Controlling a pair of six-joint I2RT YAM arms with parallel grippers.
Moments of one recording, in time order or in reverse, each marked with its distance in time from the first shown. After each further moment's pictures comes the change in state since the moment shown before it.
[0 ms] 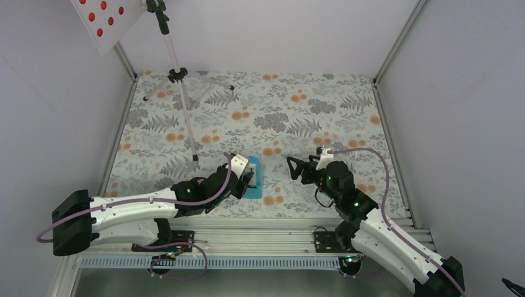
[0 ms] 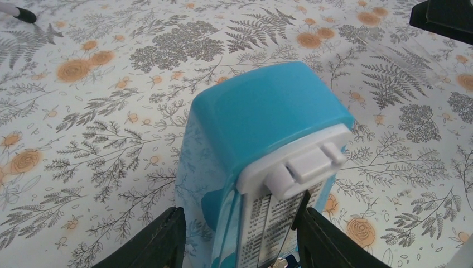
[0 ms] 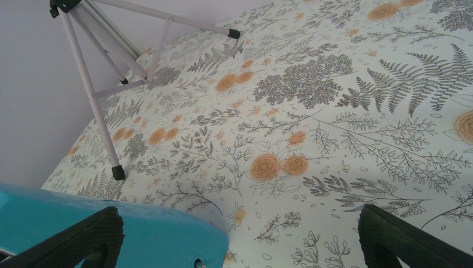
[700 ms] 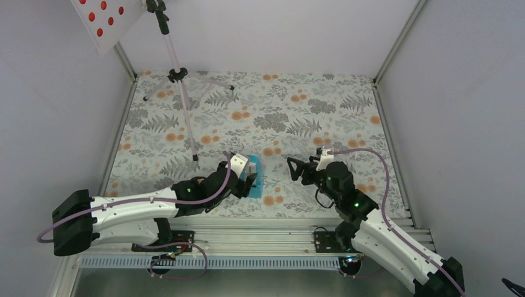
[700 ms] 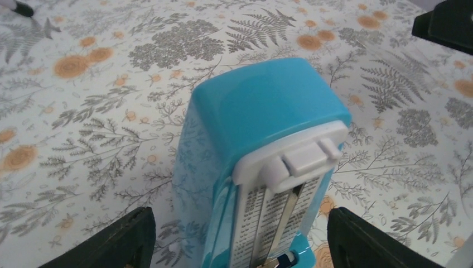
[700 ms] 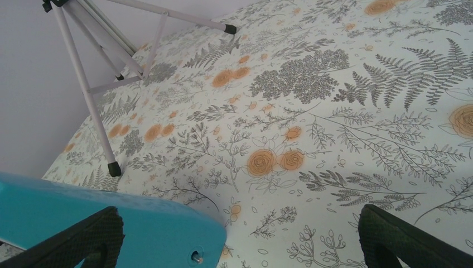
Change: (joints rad) left arm 0.005 0.005 0.000 0.008 0.007 -0.008; right arm 0.000 -0.005 -0.005 -0.014 0.002 0.000
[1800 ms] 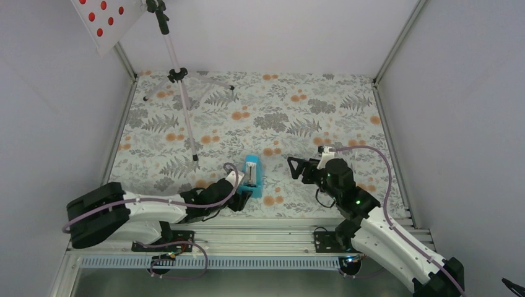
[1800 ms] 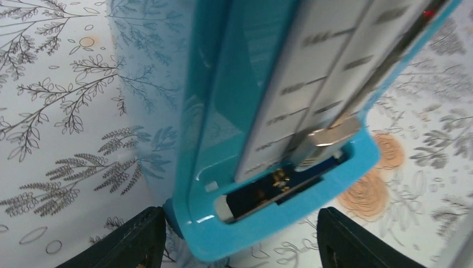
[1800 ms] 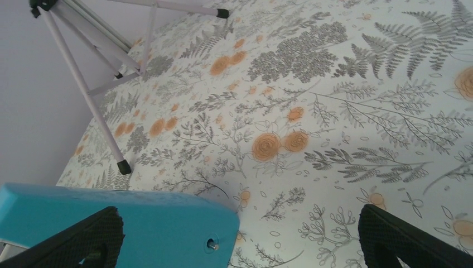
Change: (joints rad) left arm 0.050 0.135 -0.293 0.364 0.223 -0.084; right arm -0.014 0.017 0.059 -0.098 -0.034 0.094
